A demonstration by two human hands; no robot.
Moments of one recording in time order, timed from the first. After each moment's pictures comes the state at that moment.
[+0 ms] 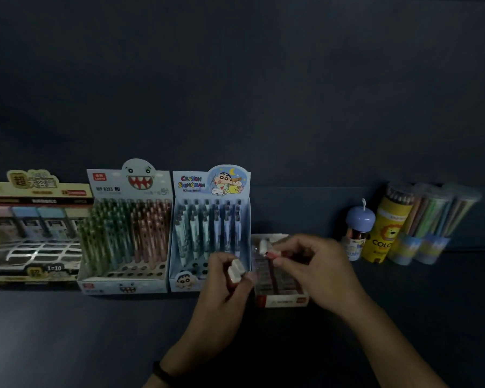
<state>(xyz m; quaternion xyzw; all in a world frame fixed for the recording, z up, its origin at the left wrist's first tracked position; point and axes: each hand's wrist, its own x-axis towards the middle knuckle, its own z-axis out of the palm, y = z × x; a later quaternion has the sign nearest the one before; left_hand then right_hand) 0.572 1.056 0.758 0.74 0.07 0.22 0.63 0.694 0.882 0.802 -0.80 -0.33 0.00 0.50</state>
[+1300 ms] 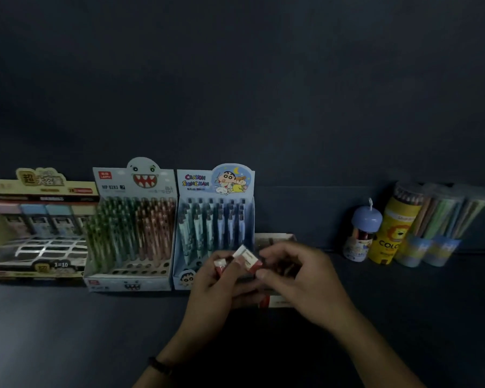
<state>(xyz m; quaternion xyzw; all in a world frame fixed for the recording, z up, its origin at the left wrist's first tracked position) 0.577 1.052 0.774 0.53 0.16 0.17 0.82 0.669 0.897 0.798 -0.78 -0.35 0.02 0.51</state>
